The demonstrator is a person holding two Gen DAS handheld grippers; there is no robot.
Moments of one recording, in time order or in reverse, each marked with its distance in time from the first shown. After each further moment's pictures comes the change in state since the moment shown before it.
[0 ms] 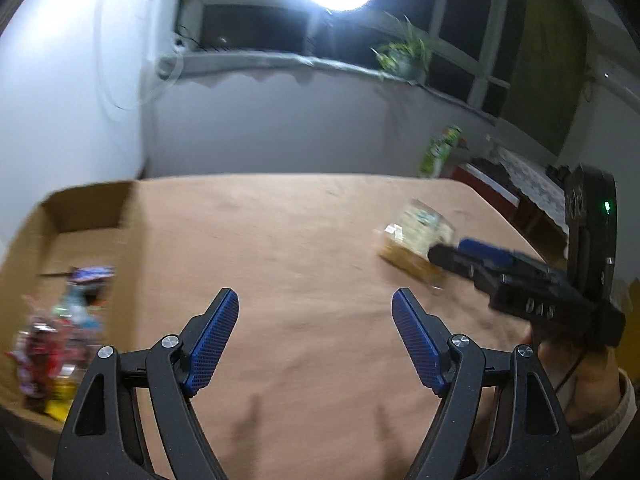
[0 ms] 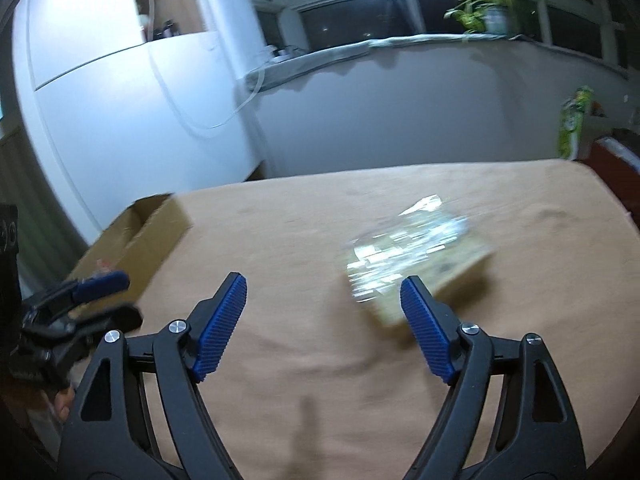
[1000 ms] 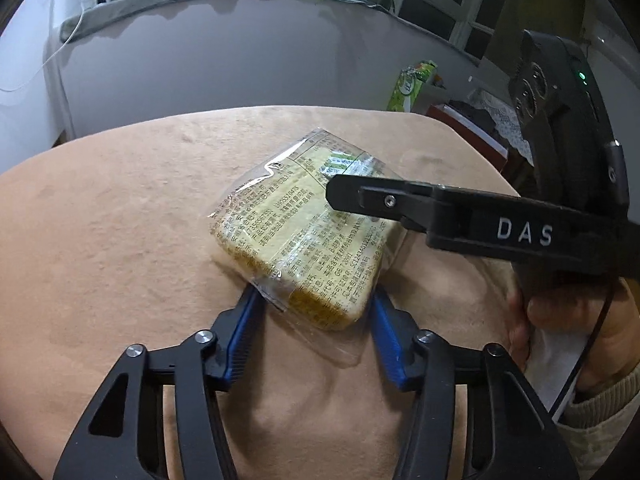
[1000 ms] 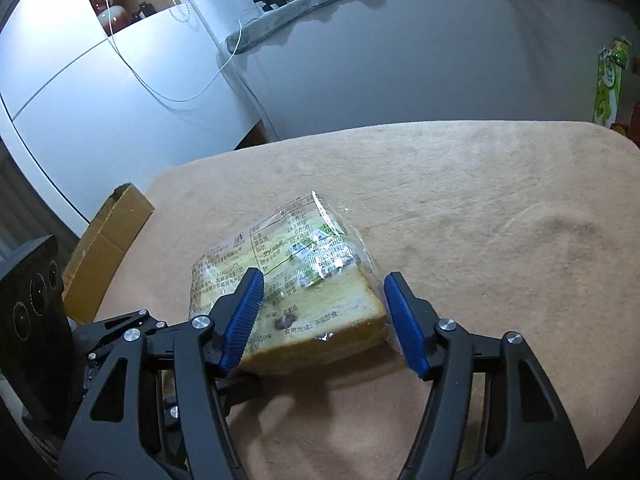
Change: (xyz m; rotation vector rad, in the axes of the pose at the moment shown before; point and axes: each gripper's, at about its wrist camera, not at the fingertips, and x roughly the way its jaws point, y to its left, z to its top) left arm 0.141 -0.109 0.002 0.043 0.187 -0.068; right arm 0.080 -0.108 0.027 0.029 0.211 0.182
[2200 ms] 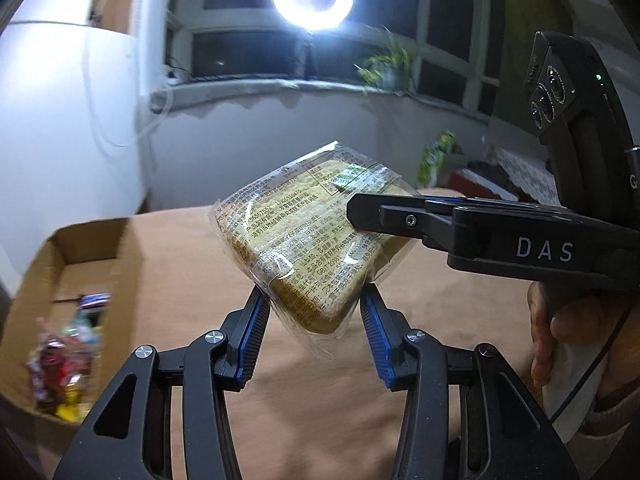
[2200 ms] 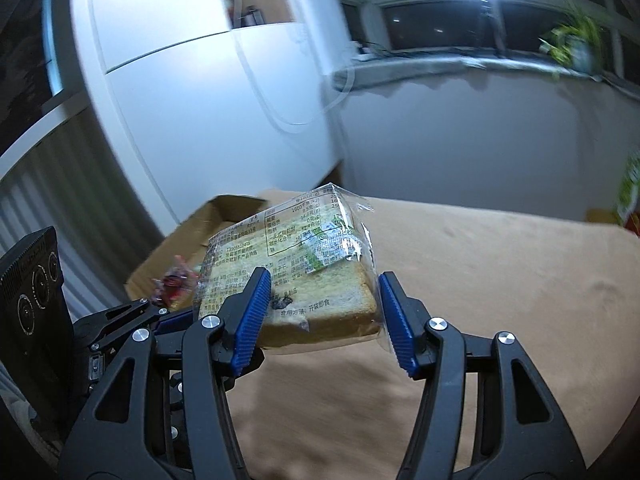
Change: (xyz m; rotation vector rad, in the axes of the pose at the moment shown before) left arm -0.172 0.069 -0.034 0.015 -0.277 0.151; right arm -0.056 0.227 0.003 -0.218 -0.129 0.055
